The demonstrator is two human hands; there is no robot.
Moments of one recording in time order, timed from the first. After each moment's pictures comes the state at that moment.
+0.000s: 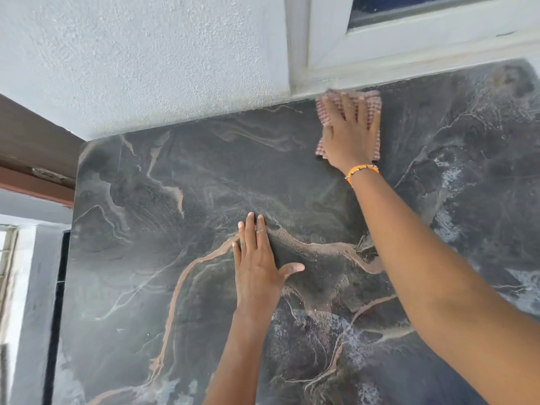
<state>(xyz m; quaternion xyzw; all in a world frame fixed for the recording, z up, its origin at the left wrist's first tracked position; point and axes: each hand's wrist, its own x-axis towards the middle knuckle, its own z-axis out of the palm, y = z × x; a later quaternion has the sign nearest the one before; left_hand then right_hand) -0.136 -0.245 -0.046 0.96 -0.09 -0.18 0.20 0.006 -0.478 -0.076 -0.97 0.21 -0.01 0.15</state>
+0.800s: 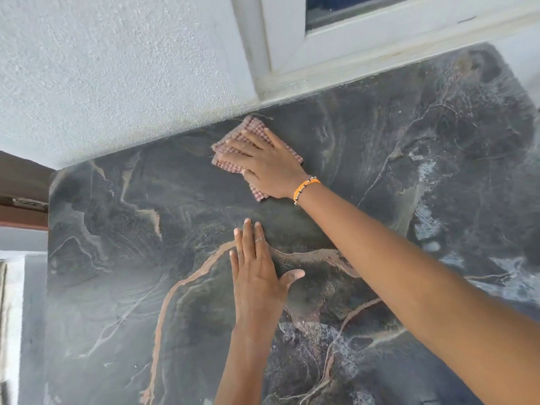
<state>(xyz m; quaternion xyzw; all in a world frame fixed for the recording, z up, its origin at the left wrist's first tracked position) -0.137 -0.275 -0.036 0.96 -0.12 -0.20 0.17 0.011 -0.418 -0.076 -0.98 -0.14 0.01 0.10</state>
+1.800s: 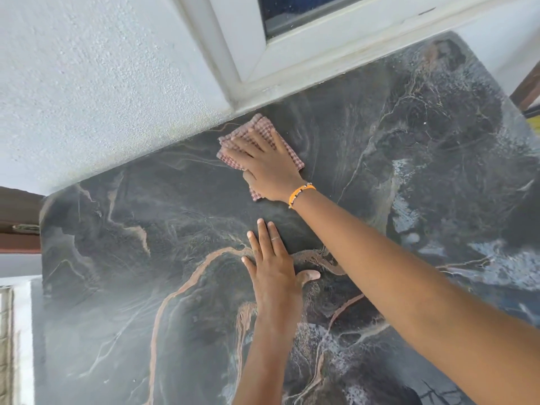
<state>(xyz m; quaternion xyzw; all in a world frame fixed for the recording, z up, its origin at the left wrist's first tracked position) -0.146 -0.329 -0.036 0.95 -0.13 -0.28 0.07 -0.007 -0.443 -0.074 -0.99 -0.03 0.01 0.13</state>
